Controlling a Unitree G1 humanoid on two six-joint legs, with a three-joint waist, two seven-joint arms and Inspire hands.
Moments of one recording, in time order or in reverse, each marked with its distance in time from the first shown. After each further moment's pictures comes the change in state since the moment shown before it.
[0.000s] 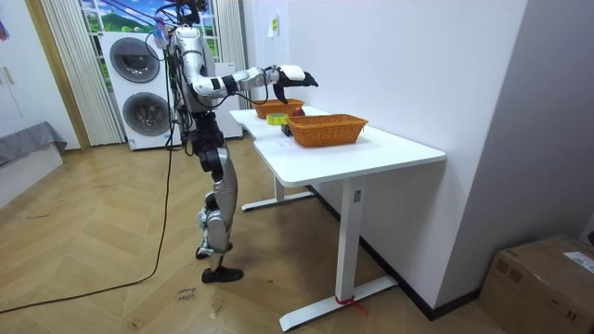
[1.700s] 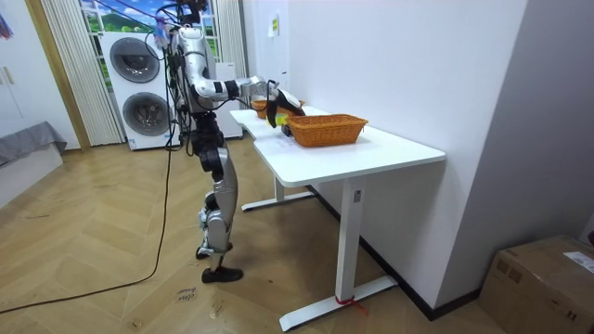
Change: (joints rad) left arm -0.021 0.002 -0.038 -0.039 0.000 0.003 -0.013; right arm 0.052 0.006 0.062 0.039 -0.216 0.087 0.310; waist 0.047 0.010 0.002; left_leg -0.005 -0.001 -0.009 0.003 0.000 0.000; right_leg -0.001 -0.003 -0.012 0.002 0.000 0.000
